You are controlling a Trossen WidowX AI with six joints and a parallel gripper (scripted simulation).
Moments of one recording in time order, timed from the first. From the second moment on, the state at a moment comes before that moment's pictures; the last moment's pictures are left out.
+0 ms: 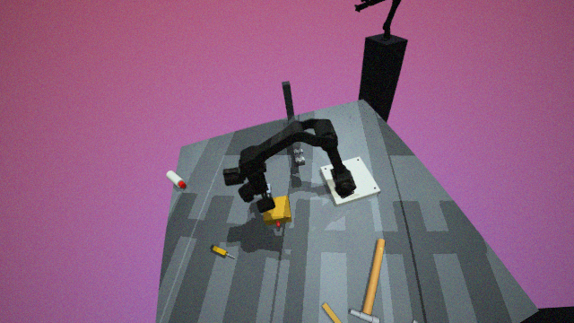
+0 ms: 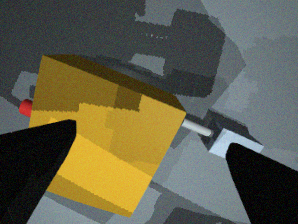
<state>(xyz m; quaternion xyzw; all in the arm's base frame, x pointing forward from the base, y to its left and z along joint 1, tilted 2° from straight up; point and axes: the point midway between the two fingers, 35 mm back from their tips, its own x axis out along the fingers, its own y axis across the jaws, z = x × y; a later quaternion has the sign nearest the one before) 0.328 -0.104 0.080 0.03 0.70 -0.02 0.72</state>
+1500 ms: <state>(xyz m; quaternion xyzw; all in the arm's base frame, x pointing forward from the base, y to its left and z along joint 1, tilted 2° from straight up) 0.327 0.010 0.078 0.59 0.42 -0.56 0.41</state>
